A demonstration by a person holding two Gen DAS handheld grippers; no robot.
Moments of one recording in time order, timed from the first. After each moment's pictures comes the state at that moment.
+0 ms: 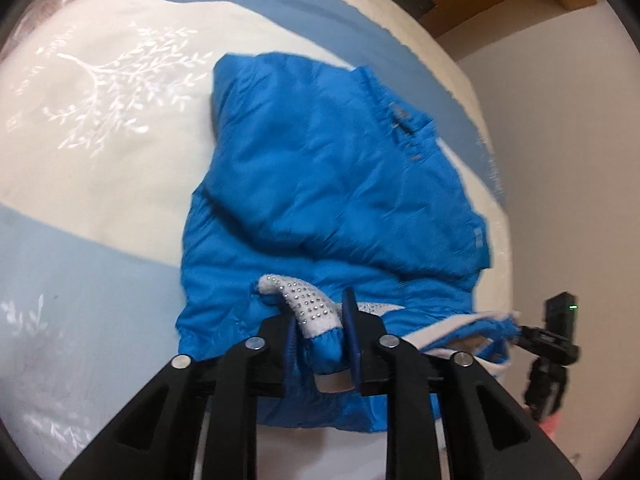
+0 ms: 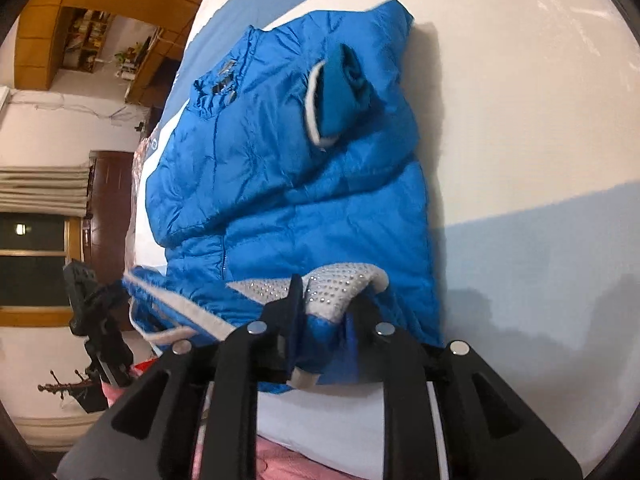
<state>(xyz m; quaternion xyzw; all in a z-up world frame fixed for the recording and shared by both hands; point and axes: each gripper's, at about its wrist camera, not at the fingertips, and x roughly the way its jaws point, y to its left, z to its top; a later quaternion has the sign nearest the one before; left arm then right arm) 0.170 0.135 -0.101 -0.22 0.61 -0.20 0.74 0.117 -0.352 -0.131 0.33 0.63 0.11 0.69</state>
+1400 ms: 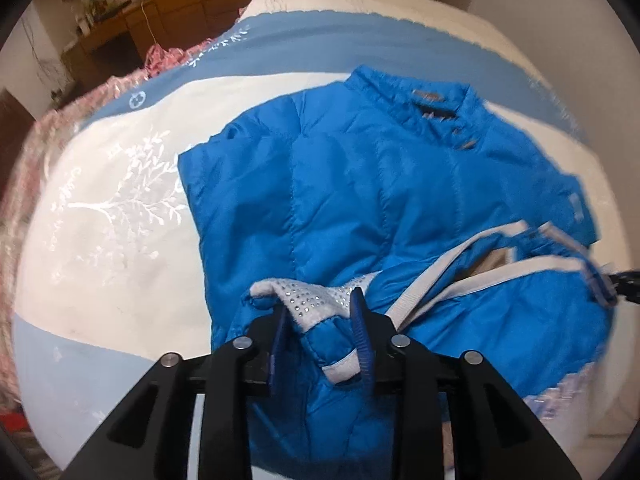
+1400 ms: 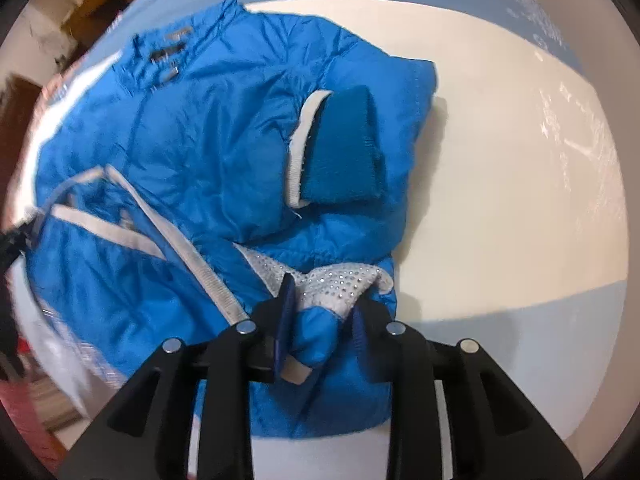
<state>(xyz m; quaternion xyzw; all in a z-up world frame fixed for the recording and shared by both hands) 0.212 0.051 -0.103 0.03 0.58 -0.11 0.80 0.168 -0.301 -0.128 0.12 0.68 -0.01 0.73</state>
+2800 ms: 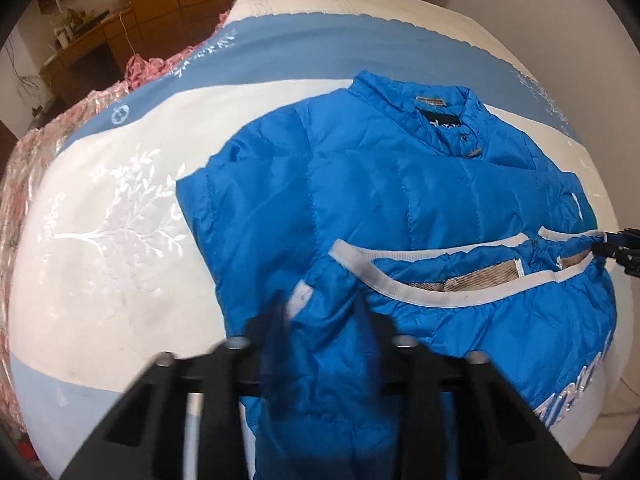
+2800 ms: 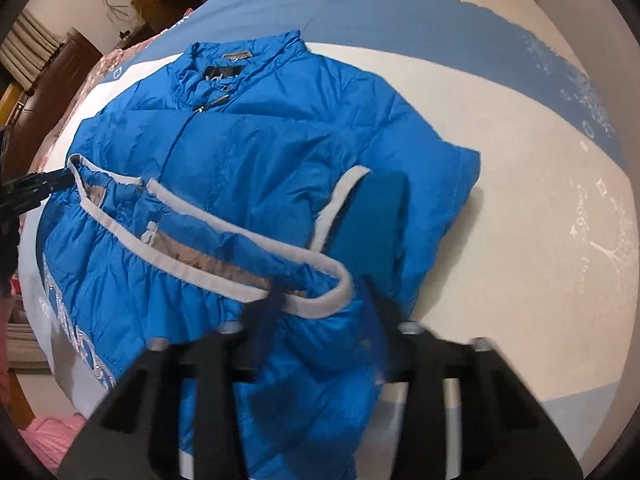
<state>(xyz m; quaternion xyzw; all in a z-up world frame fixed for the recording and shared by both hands) 0.238 0.064 -0.117 0.05 0.57 -0.14 0.81 0.202 -0.292 -0.133 0.02 0.61 0.09 0.79</state>
